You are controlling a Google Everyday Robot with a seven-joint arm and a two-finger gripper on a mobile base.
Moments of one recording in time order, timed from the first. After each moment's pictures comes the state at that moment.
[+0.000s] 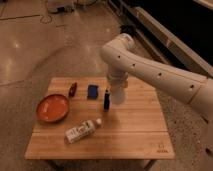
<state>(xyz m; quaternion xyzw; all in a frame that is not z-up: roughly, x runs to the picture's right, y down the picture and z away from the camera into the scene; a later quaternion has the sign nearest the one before) 0.068 -0.001 0.728 -0.15 -0.21 -0.81 0.53</state>
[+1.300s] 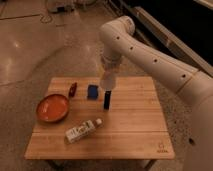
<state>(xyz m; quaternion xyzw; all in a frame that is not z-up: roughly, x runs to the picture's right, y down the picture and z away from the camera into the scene) 0.010 -0.071 0.725 -0.07 -0.24 -0.83 0.50</state>
